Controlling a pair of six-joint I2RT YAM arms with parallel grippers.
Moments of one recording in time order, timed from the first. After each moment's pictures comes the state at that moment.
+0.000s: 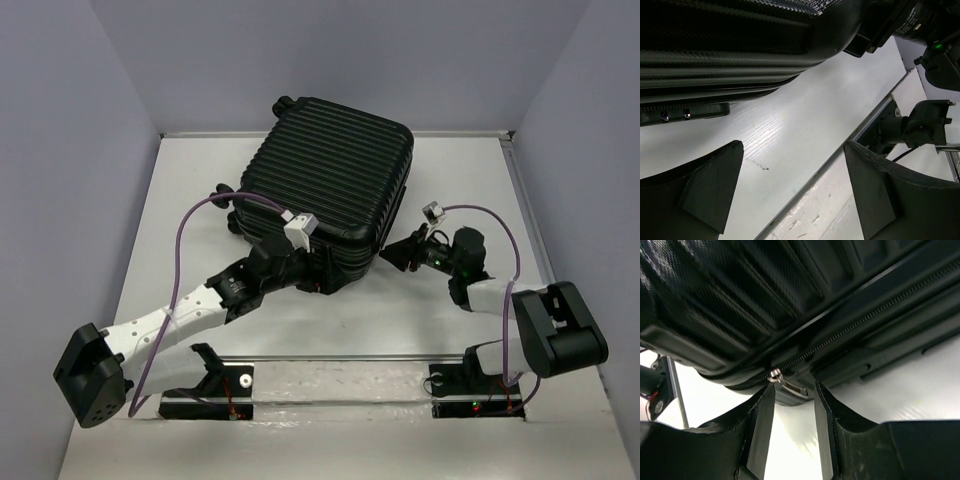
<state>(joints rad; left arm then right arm) -0.86 1.04 0.65 -0.04 0.14 -0.67 0.21 1.36 0.32 0.87 -0.77 0.40</state>
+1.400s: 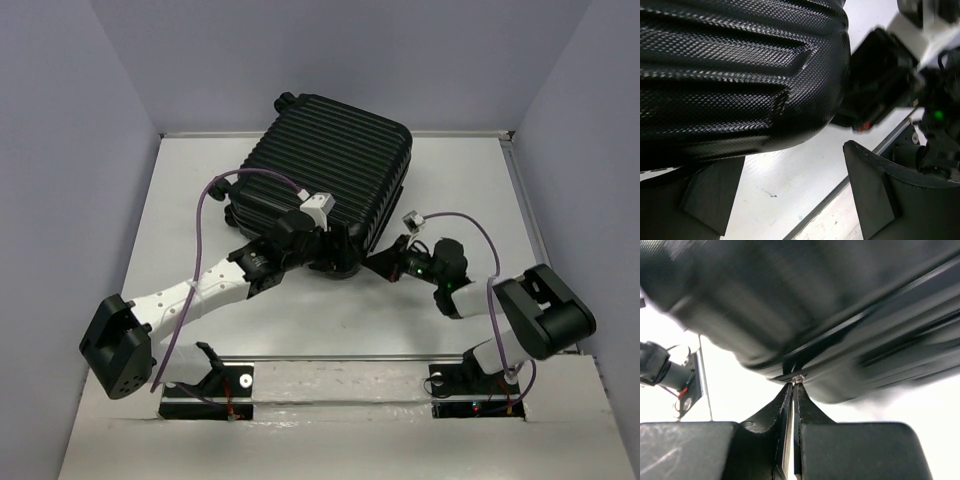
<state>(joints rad) -0.84 1.25 0.86 -0.09 0.06 -0.62 0.36 1.52 0.30 1.14 -0.72 0.55</state>
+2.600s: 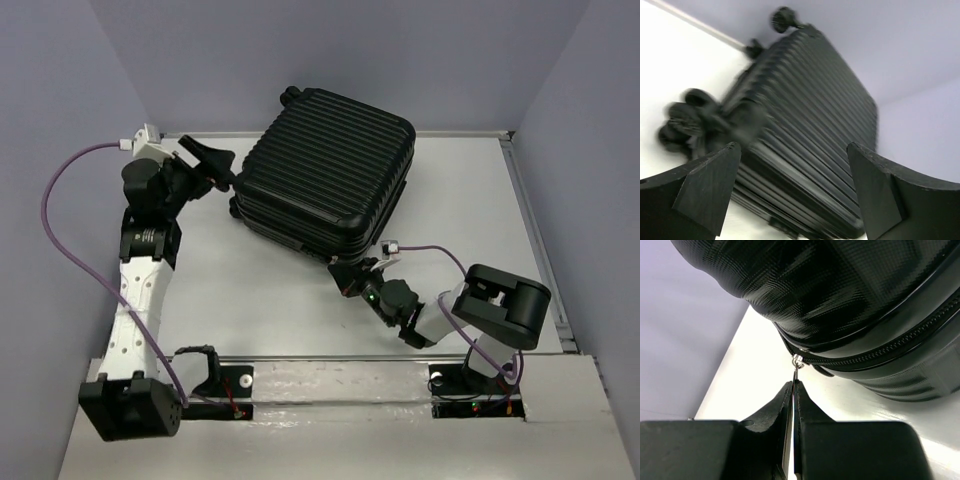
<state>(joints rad) 0.01 1.05 1.05 -0.14 0.29 -0.73 1.04 1.67 0.33 1.33 0.41 0.79</state>
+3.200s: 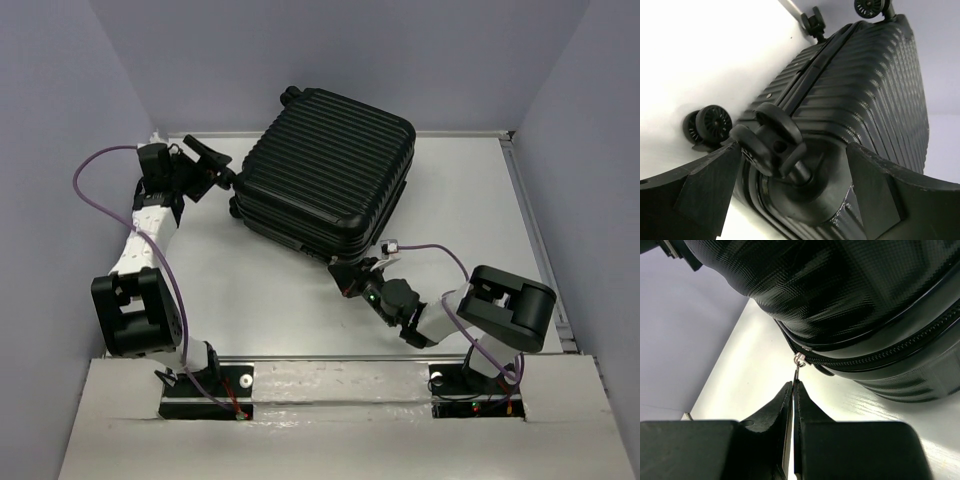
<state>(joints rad) 0.15 1.49 1.12 -0.09 0.37 -0.80 1.04 1.64 0.33 1.29 0.39 0.76</state>
